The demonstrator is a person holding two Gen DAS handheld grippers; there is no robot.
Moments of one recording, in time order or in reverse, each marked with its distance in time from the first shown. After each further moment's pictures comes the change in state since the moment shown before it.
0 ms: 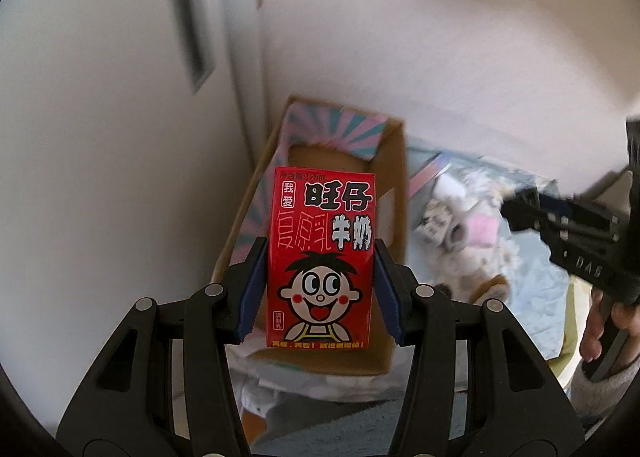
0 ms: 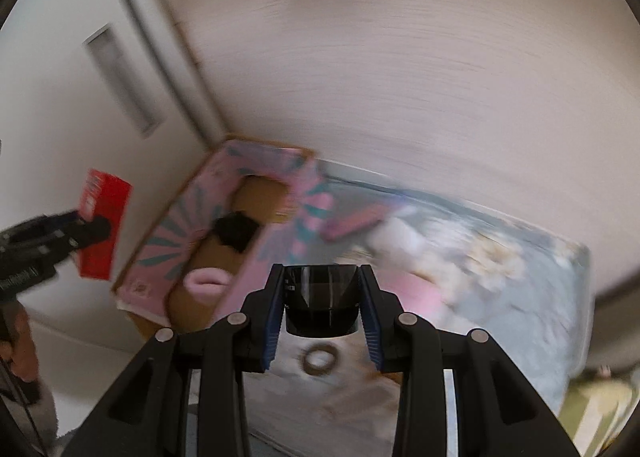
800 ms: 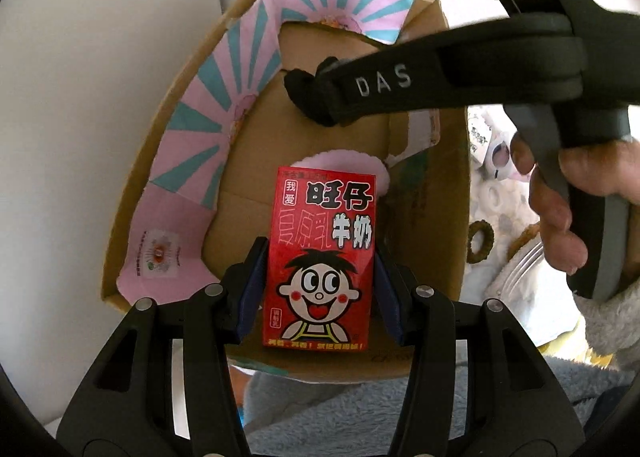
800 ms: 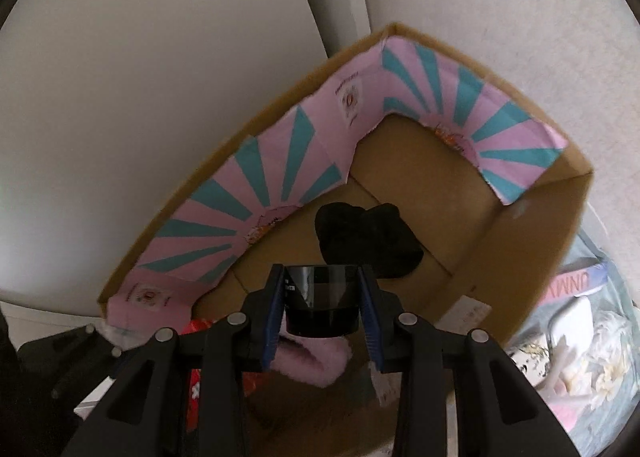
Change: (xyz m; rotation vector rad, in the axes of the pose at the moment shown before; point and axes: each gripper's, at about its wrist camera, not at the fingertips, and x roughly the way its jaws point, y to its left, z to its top) left arm 0.105 -0.006 -0.054 -0.025 0.249 -0.032; right arm 0.196 0.100 0.038 -0.240 0.348 0.199
